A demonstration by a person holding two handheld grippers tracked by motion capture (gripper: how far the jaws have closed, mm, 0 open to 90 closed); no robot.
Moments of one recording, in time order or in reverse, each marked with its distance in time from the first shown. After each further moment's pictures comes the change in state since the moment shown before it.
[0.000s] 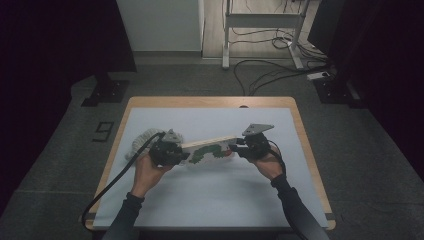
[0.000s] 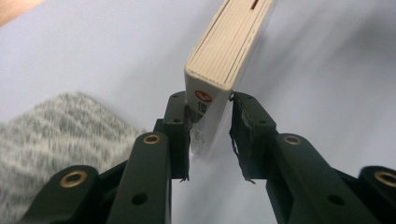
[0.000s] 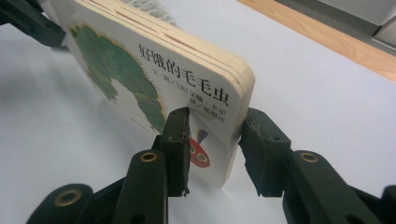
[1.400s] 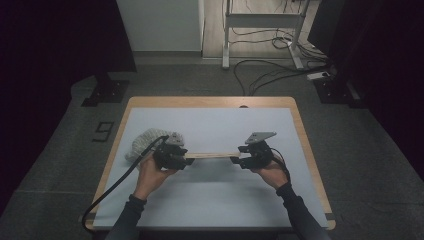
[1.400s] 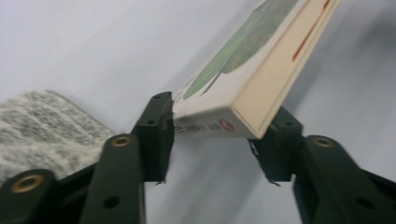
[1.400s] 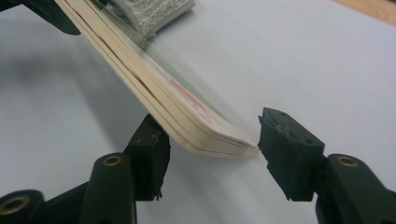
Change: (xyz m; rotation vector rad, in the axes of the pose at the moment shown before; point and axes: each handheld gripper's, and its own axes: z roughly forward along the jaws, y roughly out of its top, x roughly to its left) left arm -0.007 -0.014 0.009 0.000 -0.057 -0.037; right arm 0.011 -0.023 -0.005 0.063 0.065 0.033
